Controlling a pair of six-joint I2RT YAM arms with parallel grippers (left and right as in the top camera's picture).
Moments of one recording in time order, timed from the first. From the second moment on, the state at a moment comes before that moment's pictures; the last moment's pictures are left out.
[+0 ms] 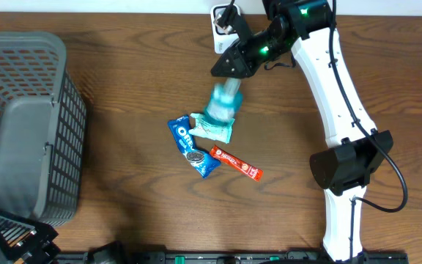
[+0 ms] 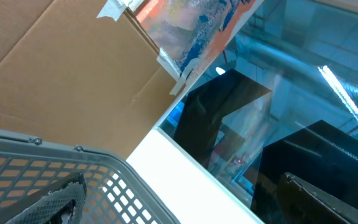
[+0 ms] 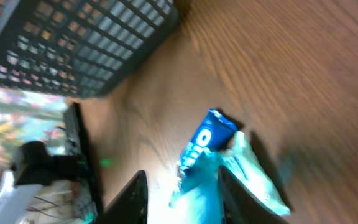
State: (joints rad) left arm 0.36 0.00 0.86 -0.45 -0.35 -0.61; right arm 0.34 2.23 2.44 -1.43 -0.81 -0.38
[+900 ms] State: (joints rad) left arm 0.36 0.00 0.86 -0.47 -0.35 -0.61; right arm 0.40 2.23 2.44 -1.68 -0.05 0.13
